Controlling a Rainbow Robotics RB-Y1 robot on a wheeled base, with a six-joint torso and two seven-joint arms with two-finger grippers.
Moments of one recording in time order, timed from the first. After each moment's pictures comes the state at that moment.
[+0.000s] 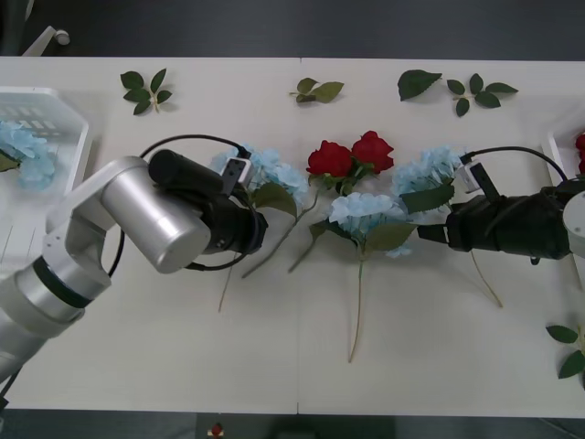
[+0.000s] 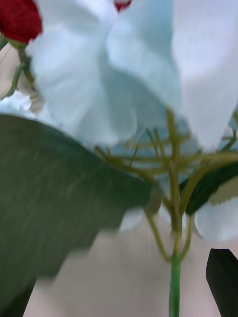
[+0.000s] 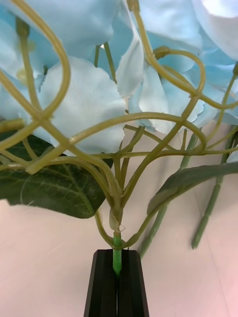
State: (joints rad) right arm -0.39 -0.88 0.48 -1.30 -1.66 0.67 2.36; left arm -0.51 0.55 -0.59 -1.80 0.55 1.23 -1.08
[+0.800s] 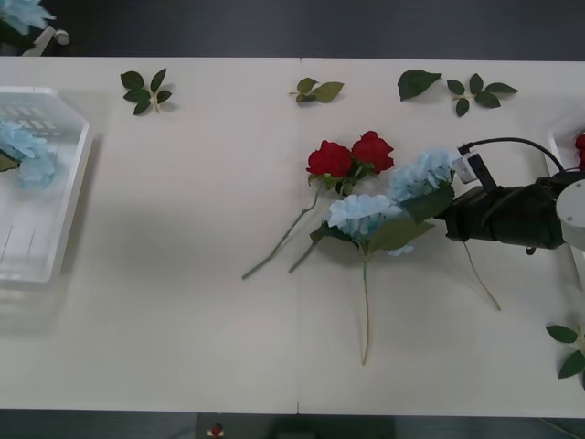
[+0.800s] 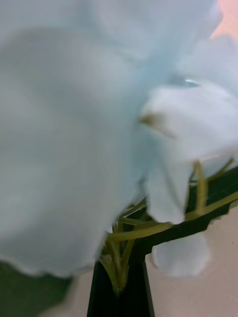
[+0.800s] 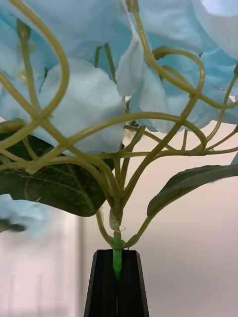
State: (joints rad) right arm -0.43 -0.85 0.48 -1.24 -1.65 0.67 2.36; left arm -0.33 0.94 0.41 -1.96 1.01 1.46 -1.40
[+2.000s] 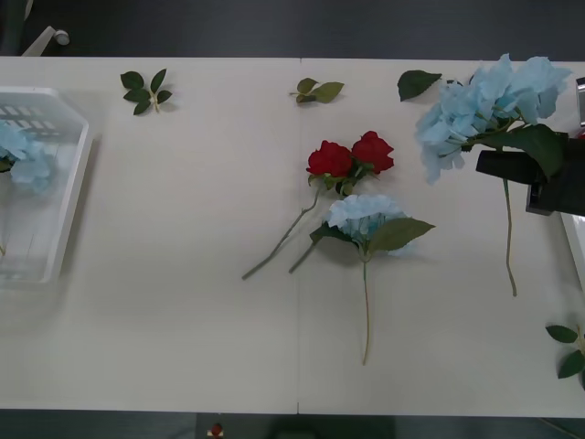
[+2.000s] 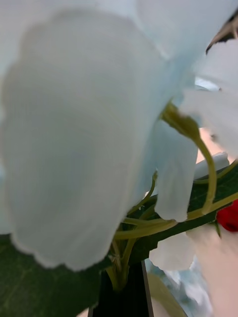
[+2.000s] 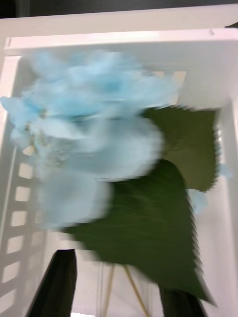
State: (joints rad) right arm -0.09 -0.95 -0.06 -1.74 -2.17 1.01 2.51; left arm -0.17 0.95 0.31 -1.31 1.15 0.88 -1.99
